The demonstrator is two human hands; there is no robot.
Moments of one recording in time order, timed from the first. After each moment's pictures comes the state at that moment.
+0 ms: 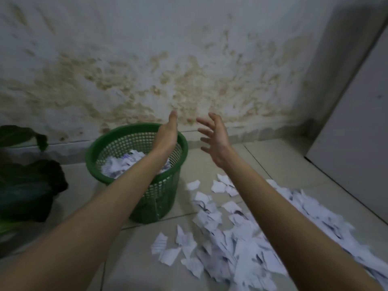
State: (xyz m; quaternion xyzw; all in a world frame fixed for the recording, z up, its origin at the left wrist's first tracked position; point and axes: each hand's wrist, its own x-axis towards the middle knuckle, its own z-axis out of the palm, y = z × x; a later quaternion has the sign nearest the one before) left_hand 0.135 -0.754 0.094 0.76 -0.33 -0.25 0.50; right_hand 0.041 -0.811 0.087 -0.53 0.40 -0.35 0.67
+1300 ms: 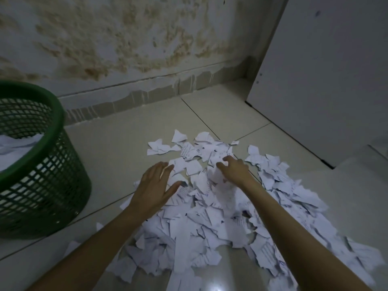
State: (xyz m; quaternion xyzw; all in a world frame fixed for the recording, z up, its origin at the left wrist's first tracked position) left_hand 0.034 -0.796 -0.142 0.64 -0.75 -0.11 0.13; right_hand -0.181 -0.891 -0.118 -0.63 0.71 -0.02 0.30
